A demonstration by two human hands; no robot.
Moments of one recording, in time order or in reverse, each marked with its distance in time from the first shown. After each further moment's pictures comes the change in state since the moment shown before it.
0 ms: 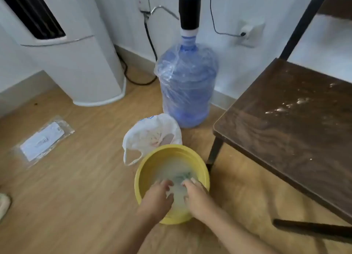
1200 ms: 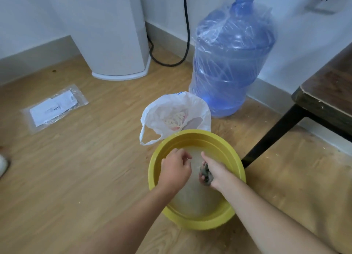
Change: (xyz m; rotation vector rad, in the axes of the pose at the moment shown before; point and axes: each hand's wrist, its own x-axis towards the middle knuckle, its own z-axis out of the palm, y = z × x) left_hand 0.102 -0.065 0.063 -0.351 0.341 0.024; right_hand 0.163 0.037 0.082 1.280 -0.009 0.617
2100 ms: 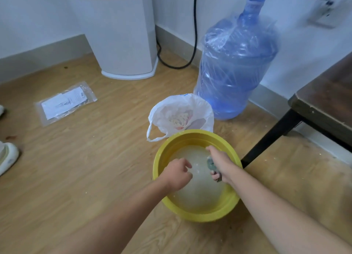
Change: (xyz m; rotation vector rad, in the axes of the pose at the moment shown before) left_hand -0.023 -0.001 -0.031 0.090 -0.389 -0.160; right_hand -0.053 -0.022 0.006 -0.465 0.046 -0.156
